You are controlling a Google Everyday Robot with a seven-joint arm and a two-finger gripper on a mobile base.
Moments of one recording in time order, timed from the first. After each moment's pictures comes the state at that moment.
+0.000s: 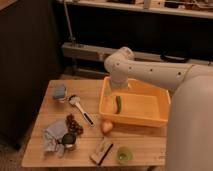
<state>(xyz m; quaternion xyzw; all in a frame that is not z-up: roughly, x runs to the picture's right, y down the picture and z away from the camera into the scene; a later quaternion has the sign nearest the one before) 0.079 0.029 0.816 -0.20 0.17 0.62 0.74</state>
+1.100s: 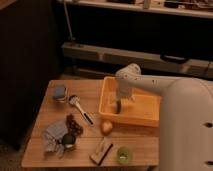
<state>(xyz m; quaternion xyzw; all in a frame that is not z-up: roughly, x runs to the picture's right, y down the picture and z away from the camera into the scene) 0.104 0.074 0.899 -0.22 0.19 0.67 0.69</state>
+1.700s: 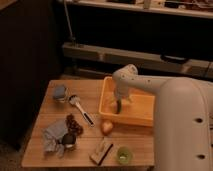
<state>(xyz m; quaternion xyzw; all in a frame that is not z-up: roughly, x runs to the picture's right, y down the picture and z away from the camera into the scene) 0.093 0.081 0.914 -0.23 0.20 0.65 0.69</state>
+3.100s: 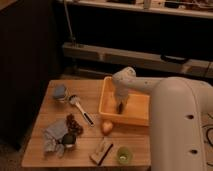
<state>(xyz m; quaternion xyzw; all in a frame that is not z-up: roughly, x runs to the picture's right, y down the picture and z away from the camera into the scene) 0.103 0.095 0.923 -0.23 0.22 0.63 0.71</state>
